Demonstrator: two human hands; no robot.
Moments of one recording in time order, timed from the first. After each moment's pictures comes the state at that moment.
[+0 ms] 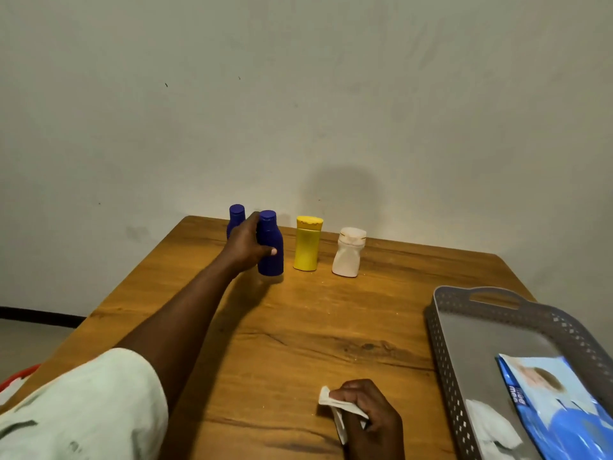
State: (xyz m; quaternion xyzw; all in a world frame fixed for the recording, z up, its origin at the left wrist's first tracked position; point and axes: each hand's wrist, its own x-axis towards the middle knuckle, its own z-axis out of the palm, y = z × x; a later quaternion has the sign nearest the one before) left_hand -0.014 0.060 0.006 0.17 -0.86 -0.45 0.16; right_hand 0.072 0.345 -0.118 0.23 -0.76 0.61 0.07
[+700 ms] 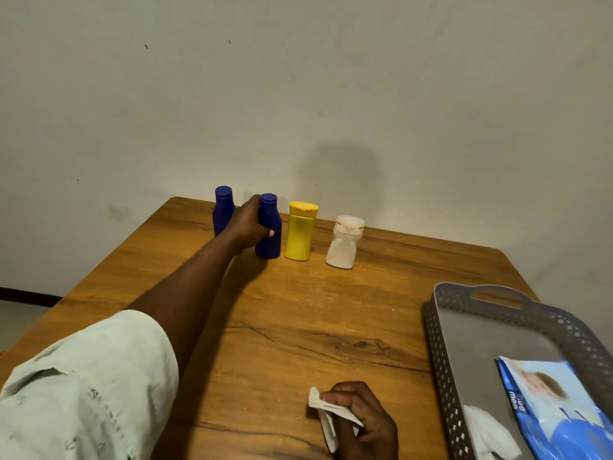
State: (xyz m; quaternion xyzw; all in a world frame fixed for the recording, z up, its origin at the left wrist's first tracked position) left_hand -0.064 0.047 -0.015 0.19 -0.87 -0.43 0.13; right_hand 0.072 0.346 -0.120 0.22 -0.75 0.62 0.07
